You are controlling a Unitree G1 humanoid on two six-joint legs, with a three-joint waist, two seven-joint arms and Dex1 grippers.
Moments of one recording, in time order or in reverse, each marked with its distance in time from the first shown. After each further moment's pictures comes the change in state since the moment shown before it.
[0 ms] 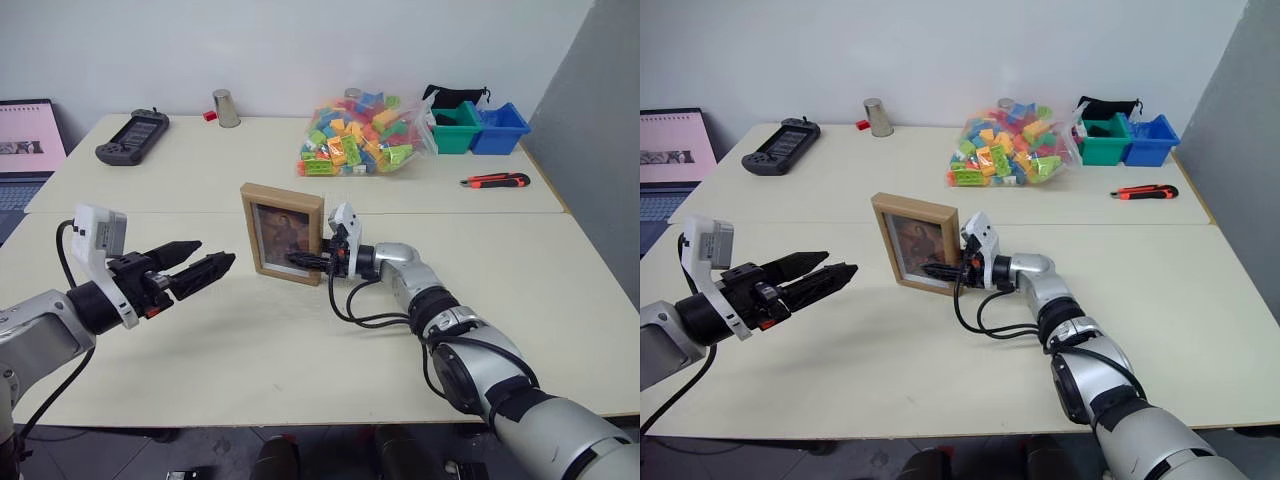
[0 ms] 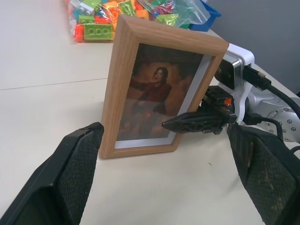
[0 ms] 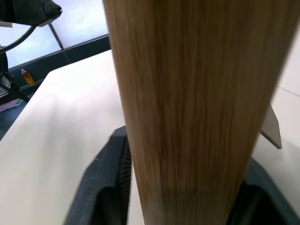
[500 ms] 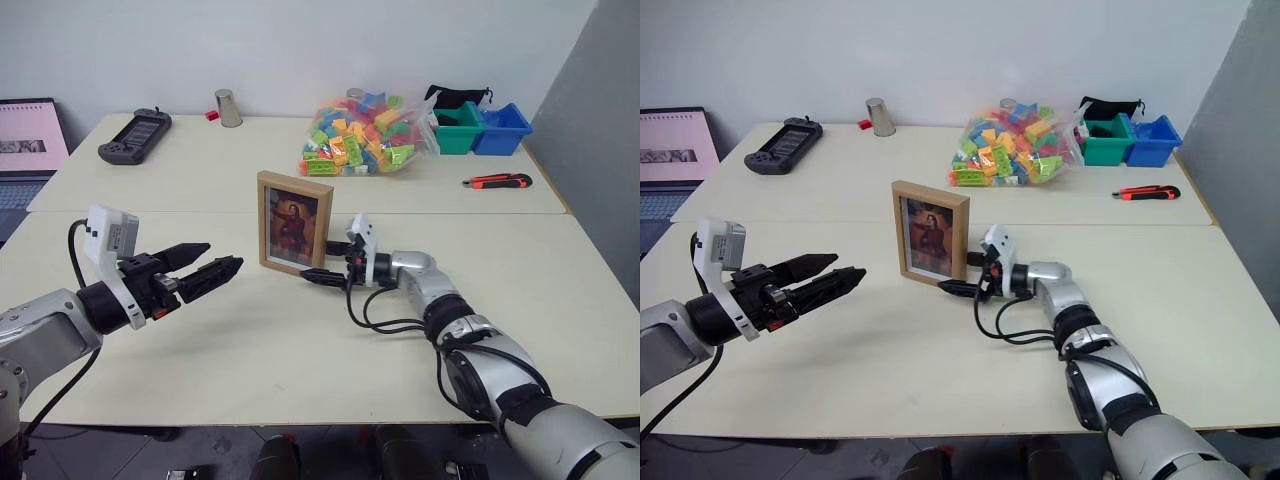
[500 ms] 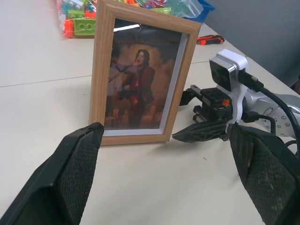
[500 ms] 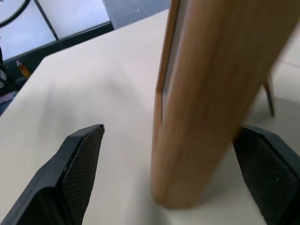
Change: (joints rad) left arm -0.004 0.012 -0.051 0.004 0.017 -0.024 -0.030; right arm 0.099 -0.105 0.004 -0.092 -0.019 0.030 0.052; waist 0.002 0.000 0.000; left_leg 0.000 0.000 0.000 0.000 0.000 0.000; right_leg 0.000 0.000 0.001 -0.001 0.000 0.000
